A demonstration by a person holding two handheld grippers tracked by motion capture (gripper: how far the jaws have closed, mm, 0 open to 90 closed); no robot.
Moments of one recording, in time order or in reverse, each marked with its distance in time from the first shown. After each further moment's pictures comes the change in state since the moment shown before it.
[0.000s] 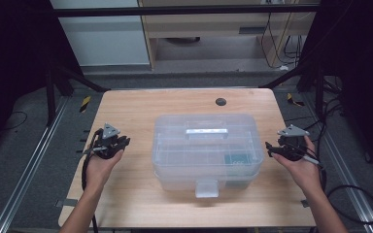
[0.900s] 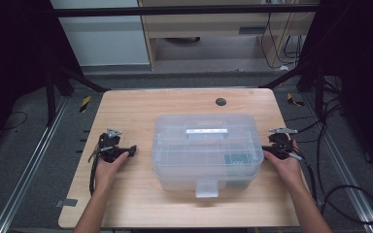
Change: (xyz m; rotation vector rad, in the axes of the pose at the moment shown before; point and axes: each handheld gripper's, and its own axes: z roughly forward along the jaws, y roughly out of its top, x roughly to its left) left arm 0.019 -0.039 0.058 0.126 0.060 -0.143; right arm 0.007 -0.019 0.072 0.076 0.070 0.261
